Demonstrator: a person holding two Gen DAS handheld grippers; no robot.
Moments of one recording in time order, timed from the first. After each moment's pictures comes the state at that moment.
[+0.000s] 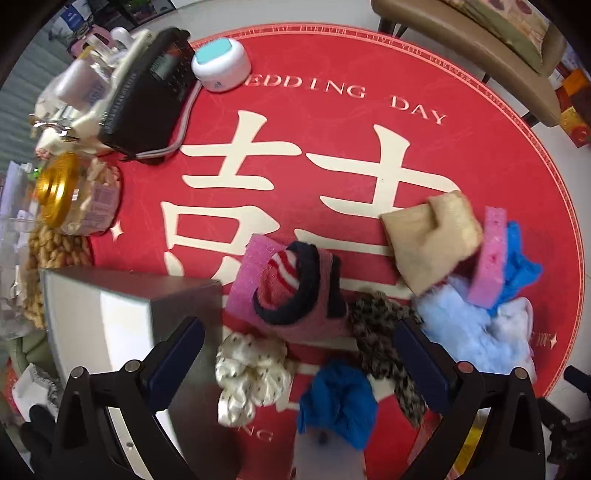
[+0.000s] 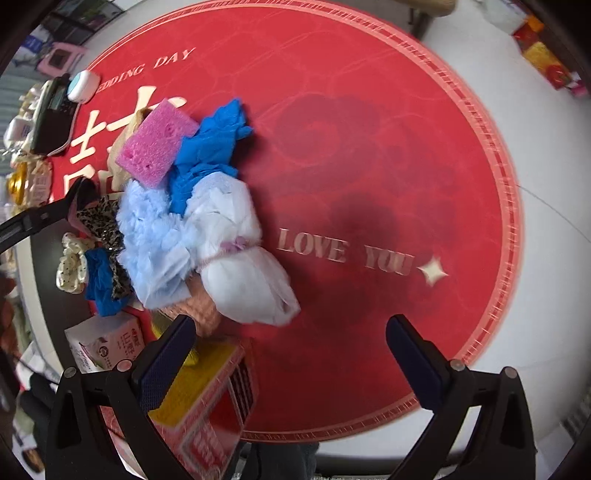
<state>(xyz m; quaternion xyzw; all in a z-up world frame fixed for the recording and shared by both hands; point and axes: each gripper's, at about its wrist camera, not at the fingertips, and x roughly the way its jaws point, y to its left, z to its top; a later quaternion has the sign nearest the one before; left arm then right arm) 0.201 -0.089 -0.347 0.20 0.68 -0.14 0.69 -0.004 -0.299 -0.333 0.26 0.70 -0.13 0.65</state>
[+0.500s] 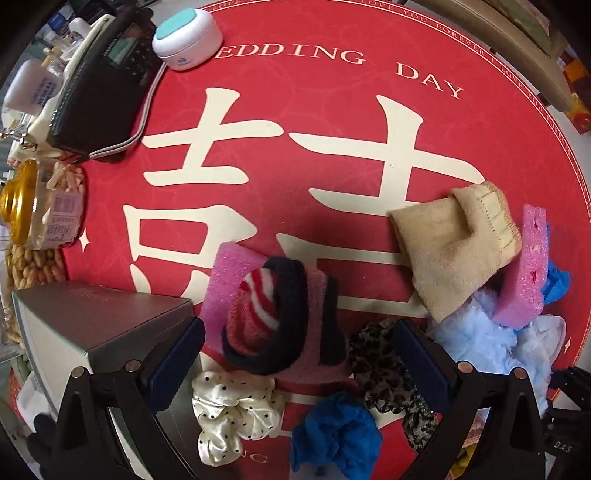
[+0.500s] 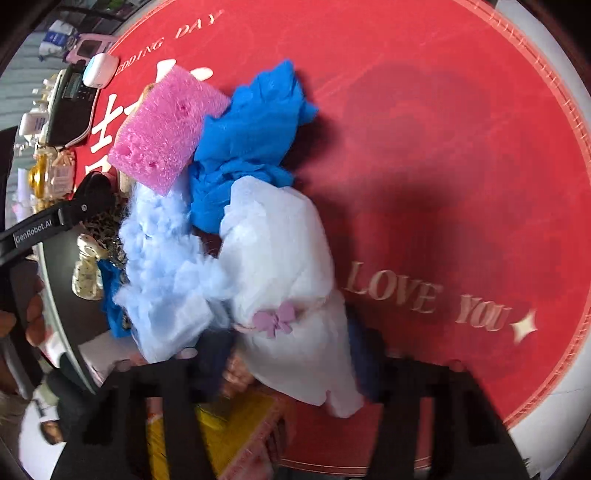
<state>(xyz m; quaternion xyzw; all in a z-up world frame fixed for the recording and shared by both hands) 0.213 -0.112 -0.395 0.21 0.70 -0.16 0.67 0.026 -0.291 -0.394 0.32 0.70 -0.05 0.64</state>
